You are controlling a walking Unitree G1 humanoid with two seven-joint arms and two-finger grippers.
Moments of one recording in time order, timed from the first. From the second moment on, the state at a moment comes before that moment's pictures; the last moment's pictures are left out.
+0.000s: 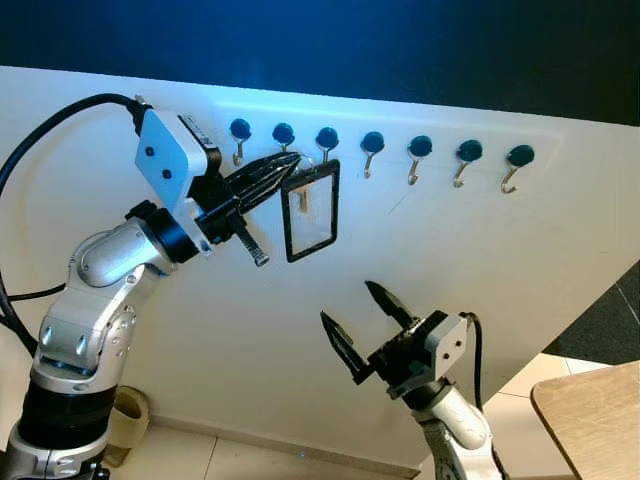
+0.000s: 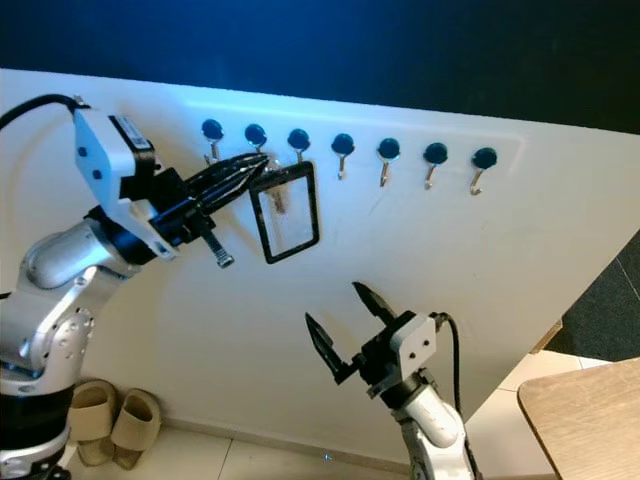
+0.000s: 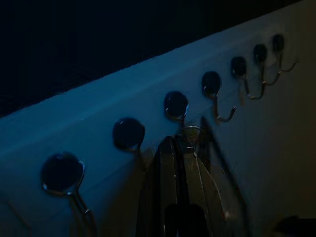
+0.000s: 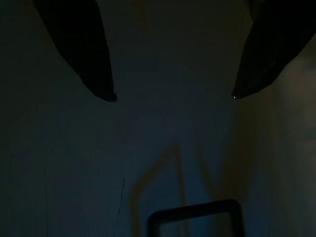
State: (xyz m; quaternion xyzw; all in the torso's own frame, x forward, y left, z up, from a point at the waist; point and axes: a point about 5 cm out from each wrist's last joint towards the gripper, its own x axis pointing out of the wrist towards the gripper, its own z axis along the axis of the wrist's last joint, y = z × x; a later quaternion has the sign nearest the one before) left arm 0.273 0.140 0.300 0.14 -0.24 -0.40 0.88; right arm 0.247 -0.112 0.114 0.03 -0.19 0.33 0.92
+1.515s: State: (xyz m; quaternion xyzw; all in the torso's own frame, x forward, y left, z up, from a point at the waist) left arm 0.280 0.130 0.309 0.15 -0.23 -0.38 0.88; right arm 0.245 -0.110 0.115 0.03 -0.18 0.34 0.92
